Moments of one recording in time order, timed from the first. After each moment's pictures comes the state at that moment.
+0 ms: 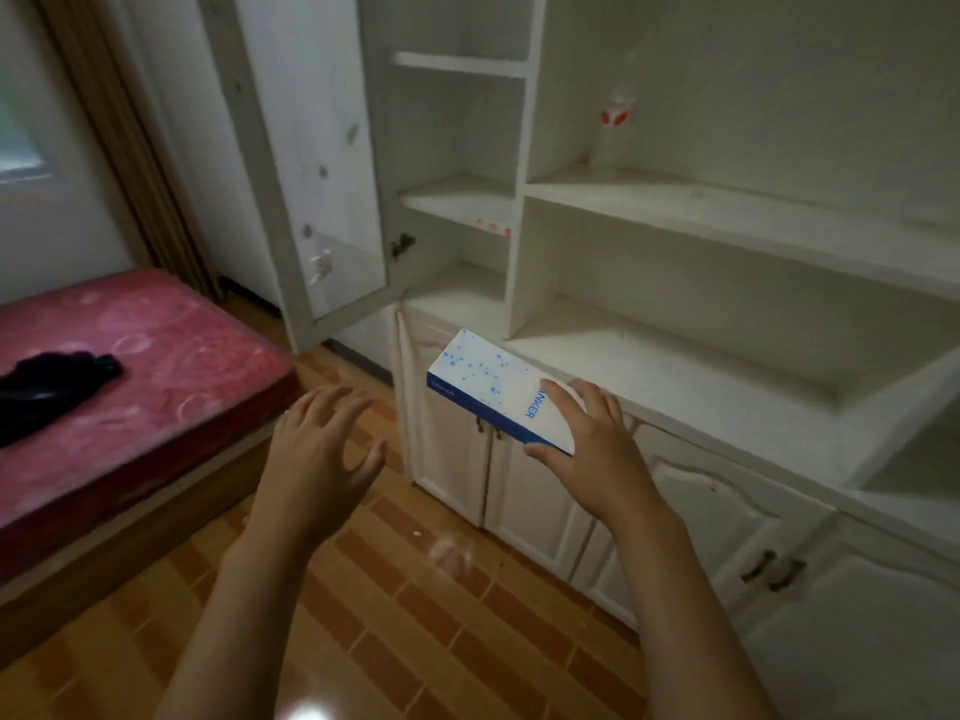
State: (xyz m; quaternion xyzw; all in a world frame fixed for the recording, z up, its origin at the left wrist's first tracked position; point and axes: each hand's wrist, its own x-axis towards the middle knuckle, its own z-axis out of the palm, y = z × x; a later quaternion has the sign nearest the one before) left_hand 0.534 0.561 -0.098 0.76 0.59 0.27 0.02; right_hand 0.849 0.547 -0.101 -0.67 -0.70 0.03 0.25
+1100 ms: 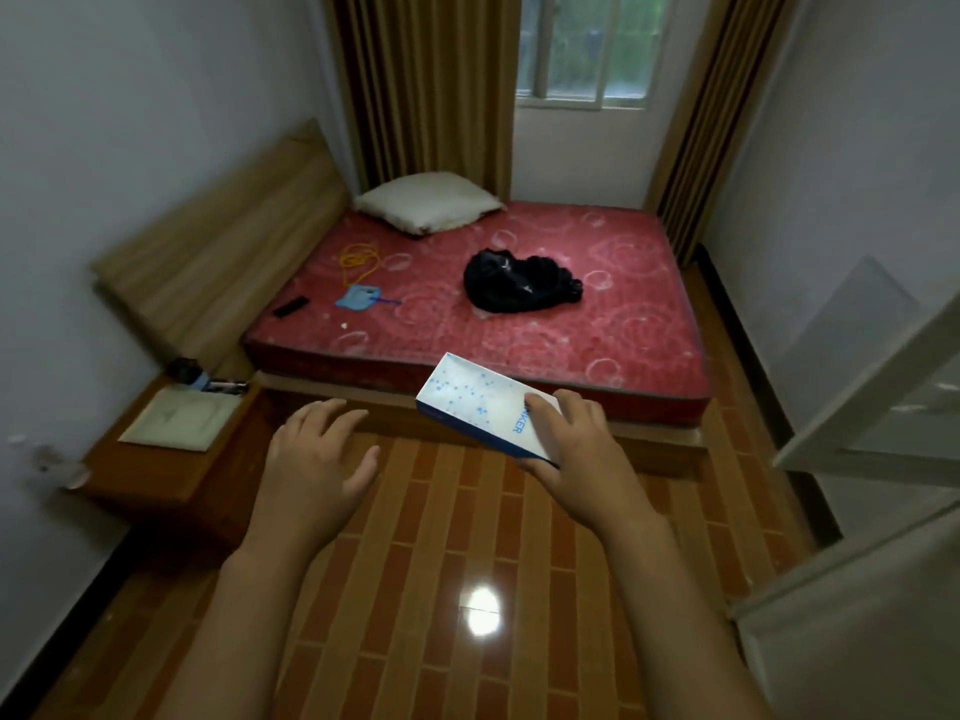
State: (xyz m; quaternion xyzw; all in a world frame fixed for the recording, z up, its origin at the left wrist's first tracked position) left_hand 0.134 0.534 -0.158 0.32 0.92 0.18 -0.10; right_hand 0.296 0.807 -0.174 -0.18 -0.96 0.15 0.14
